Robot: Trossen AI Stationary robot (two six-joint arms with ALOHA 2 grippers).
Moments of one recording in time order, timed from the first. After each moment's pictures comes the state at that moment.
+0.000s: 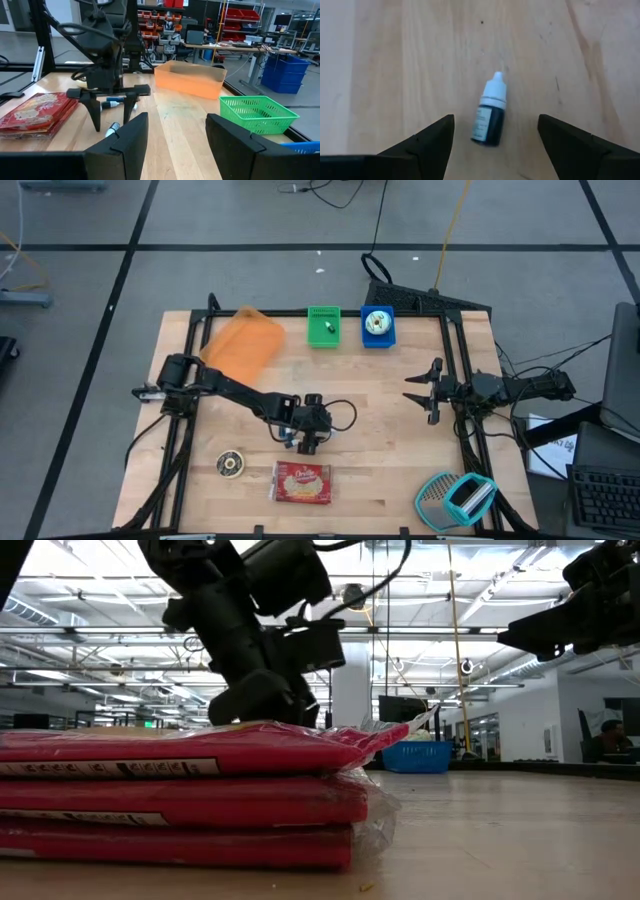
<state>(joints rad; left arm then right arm) -0.16 1.95 1.10 -0.10 -0.09 0.05 0.19 0.01 0.08 -0.11 0.34 -0.04</state>
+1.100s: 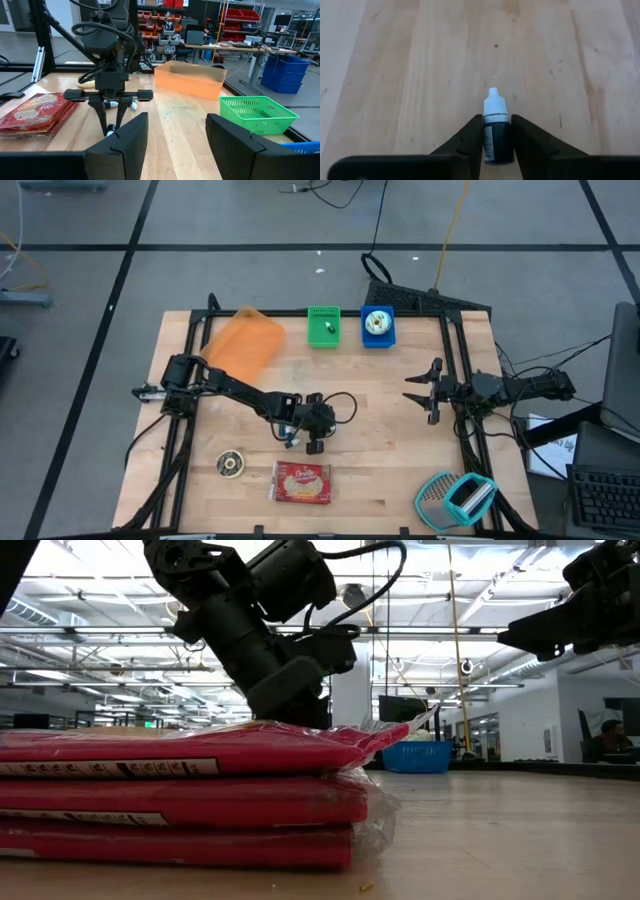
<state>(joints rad) -0.14 1.97 1.10 0.01 -0.06 -0.14 0.19 0.01 0.08 -0.11 0.34 -0.04</state>
